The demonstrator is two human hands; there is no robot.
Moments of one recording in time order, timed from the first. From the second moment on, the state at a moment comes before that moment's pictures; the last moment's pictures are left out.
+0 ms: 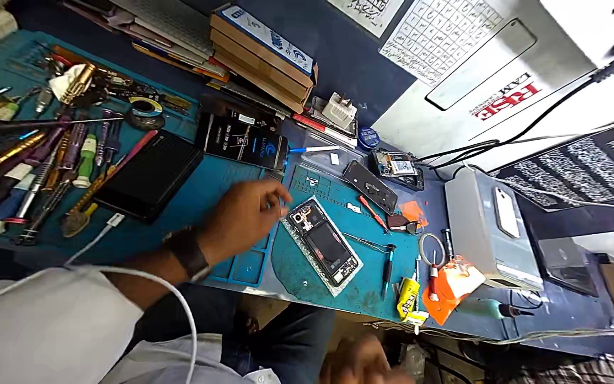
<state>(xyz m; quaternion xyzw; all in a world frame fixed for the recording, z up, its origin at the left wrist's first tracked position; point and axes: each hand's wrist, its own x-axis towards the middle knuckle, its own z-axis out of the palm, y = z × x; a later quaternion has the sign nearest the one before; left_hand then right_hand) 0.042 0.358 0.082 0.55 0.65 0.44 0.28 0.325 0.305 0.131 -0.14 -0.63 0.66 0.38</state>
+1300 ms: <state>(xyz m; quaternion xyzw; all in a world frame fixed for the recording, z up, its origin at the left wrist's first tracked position) 0.119 0.405 0.068 0.85 0.51 0.08 0.07 0.382 0.471 0.128 -0.46 -0.78 0.27 0.32</state>
